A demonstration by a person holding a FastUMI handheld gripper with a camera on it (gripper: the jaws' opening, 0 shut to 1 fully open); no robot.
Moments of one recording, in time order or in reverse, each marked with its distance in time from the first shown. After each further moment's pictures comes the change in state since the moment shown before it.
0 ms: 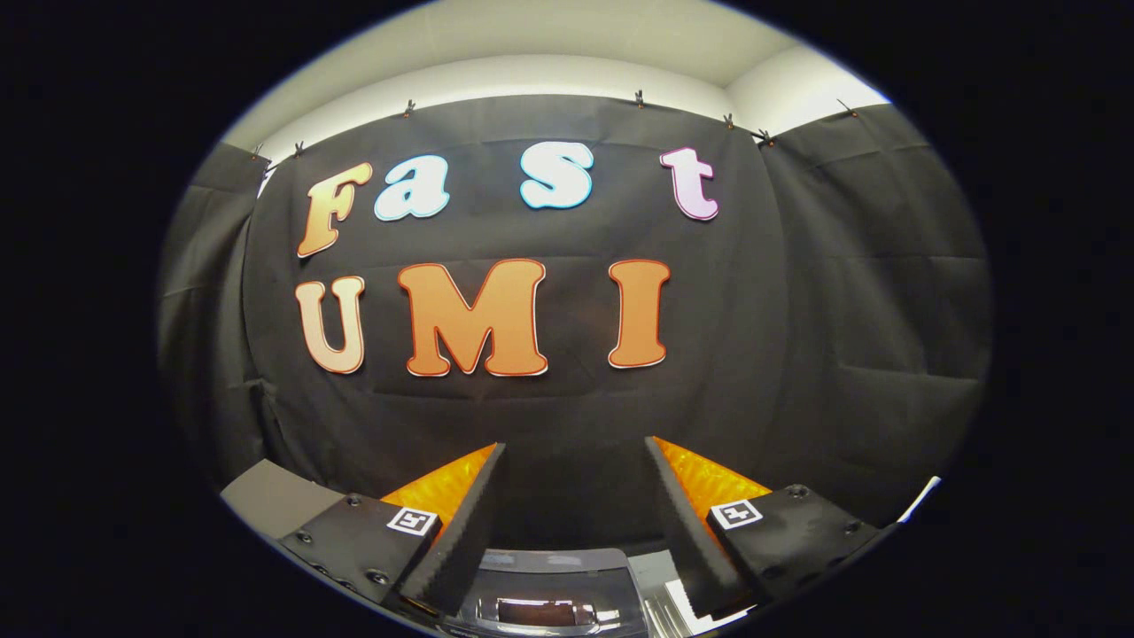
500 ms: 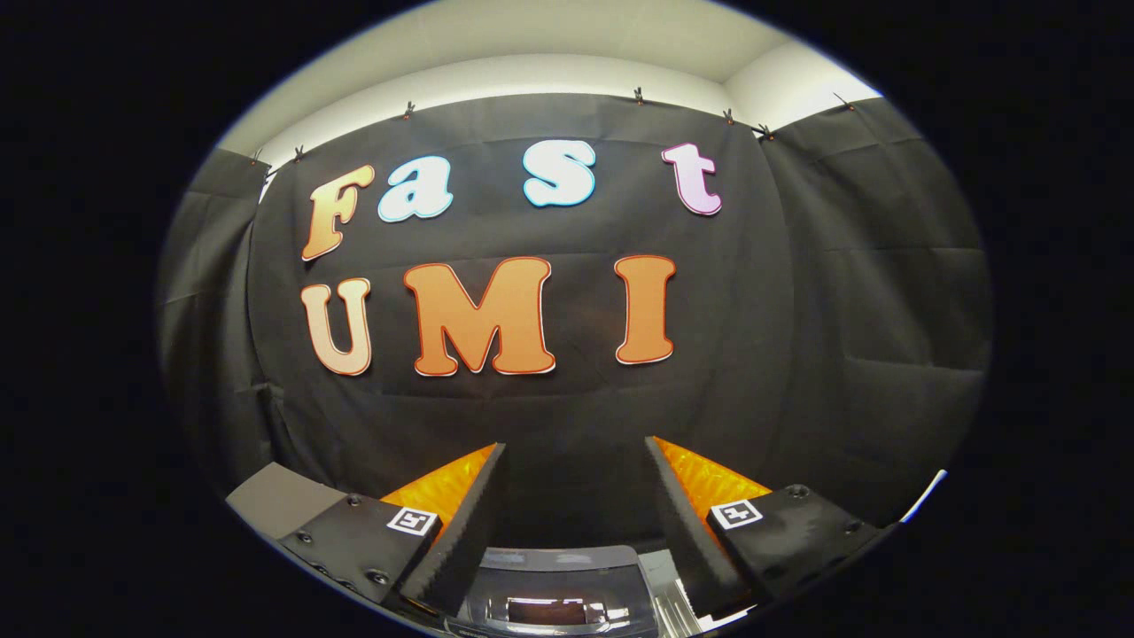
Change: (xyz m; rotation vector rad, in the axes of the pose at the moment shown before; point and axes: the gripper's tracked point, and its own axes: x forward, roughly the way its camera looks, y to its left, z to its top) arm -0.001 0.005 -0.002 0.025 0.013 0.017
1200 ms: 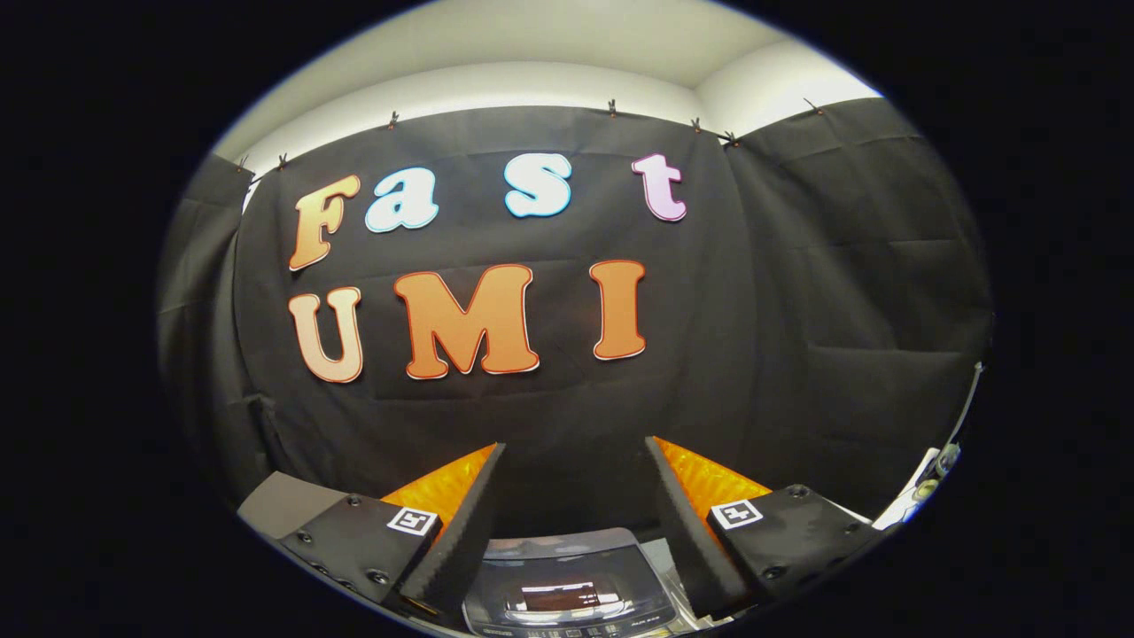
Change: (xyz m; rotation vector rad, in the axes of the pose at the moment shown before) arm -0.081 0.017 -0.009 0.042 -0.026 -0.113
